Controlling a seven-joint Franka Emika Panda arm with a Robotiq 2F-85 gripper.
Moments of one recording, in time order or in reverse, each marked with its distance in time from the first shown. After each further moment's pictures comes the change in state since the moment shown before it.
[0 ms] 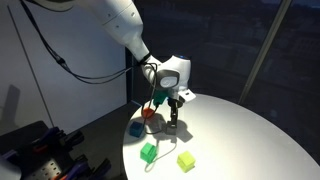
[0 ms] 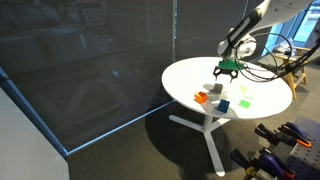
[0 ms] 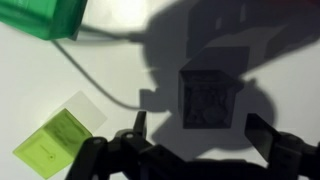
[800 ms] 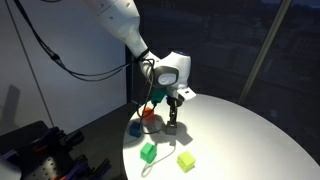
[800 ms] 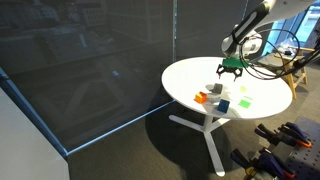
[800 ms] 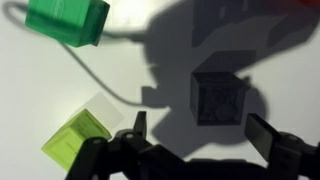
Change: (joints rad) arm -0.004 -0.076 -0.011 -0.079 -0.005 0.000 -0.010
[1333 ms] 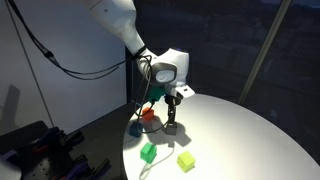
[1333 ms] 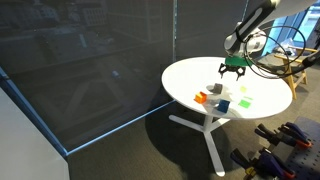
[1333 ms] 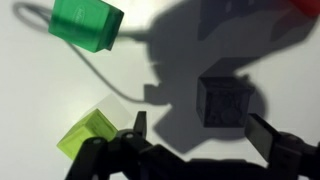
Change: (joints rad) arm 0.000 -0.059 -0.002 -0.060 -0.035 0.000 0.000
